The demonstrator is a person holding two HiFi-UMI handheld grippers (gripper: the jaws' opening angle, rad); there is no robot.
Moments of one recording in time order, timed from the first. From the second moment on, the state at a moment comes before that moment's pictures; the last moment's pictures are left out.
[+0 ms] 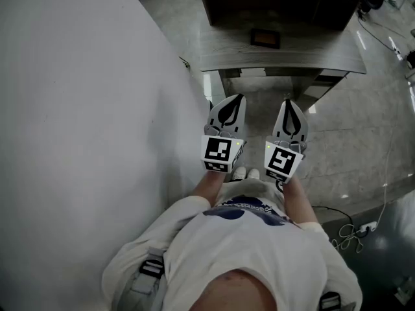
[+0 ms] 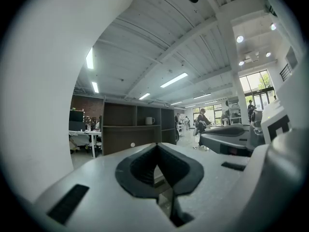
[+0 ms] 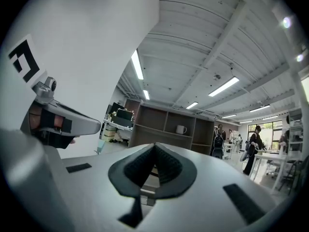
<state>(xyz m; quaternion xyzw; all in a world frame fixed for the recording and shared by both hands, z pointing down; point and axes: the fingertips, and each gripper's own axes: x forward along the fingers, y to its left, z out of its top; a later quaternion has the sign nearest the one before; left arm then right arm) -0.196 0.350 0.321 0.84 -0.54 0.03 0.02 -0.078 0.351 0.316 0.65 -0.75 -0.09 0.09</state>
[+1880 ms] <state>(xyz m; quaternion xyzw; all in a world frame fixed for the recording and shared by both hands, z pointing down) -0.187 0.120 0.336 0.88 -0.46 0.05 0.05 -0.064 0.132 0.334 0.64 -0.76 -0.03 0.13</state>
